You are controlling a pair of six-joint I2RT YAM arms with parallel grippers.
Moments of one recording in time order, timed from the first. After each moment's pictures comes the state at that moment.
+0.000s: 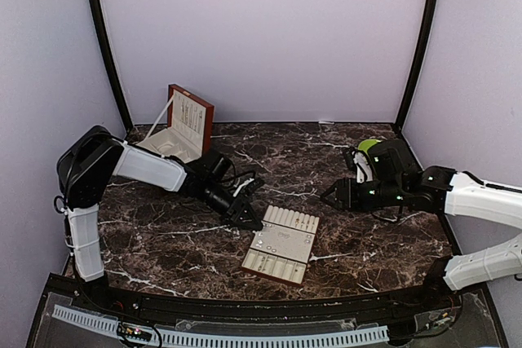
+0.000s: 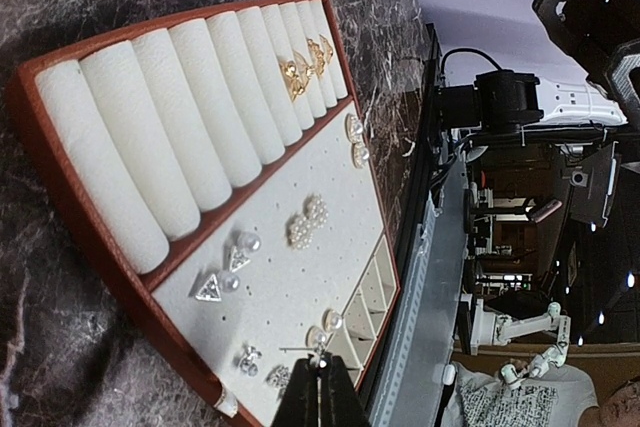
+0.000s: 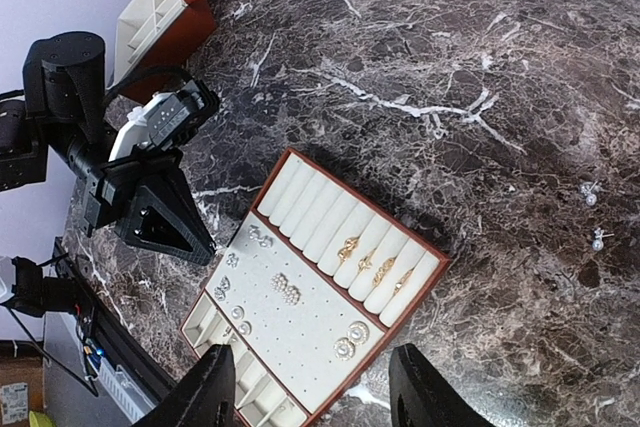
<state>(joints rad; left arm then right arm) -0.70 1.99 1.13 -0.15 1.00 -0.38 0.78 1.09 0.73 -0.34 -0.11 0.66</state>
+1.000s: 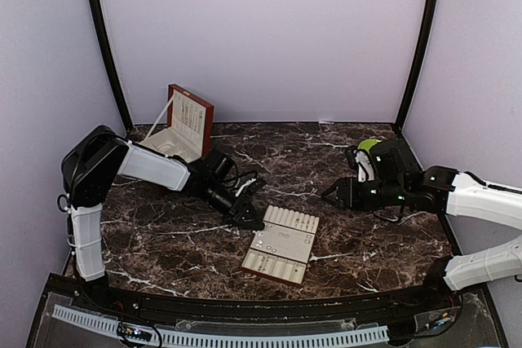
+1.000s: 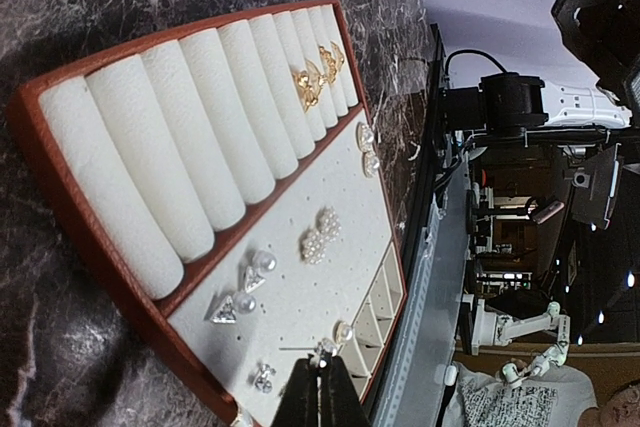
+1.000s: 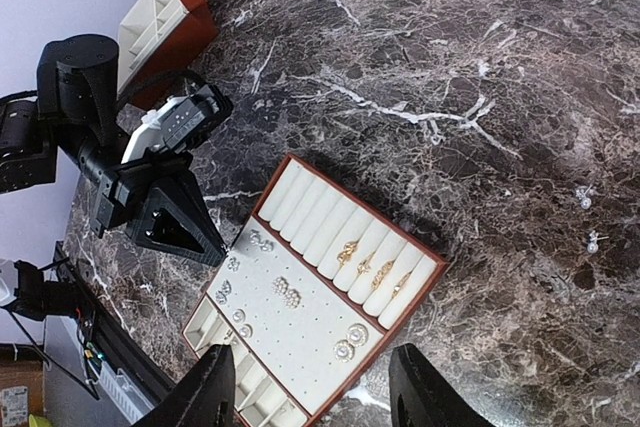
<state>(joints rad) -0.70 2.02 1.16 -0.16 1.00 -0.37 0.78 1.08 0.73 -0.35 -0.10 0.66</state>
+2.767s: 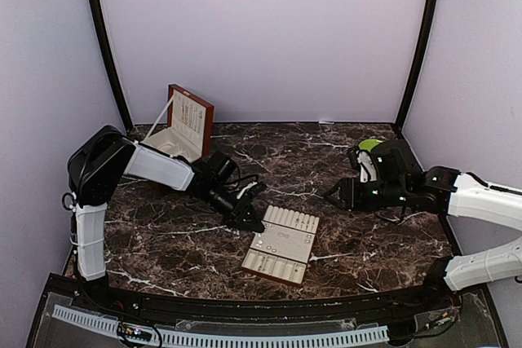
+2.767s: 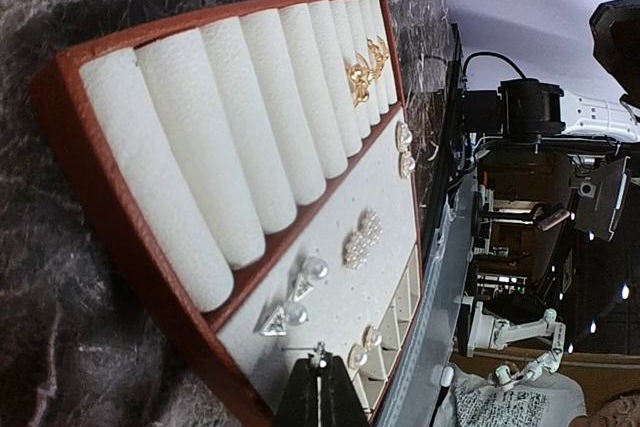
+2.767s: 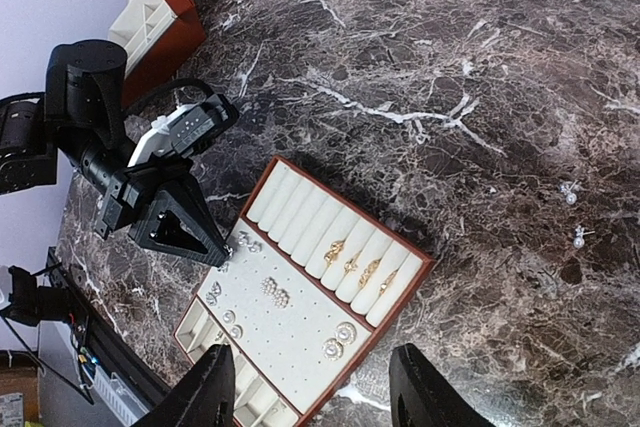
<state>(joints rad) -0.70 2.07 1.20 -0.21 0.99 -0.37 0.78 1.06 0.73 -0.37 -0.07 0.67</state>
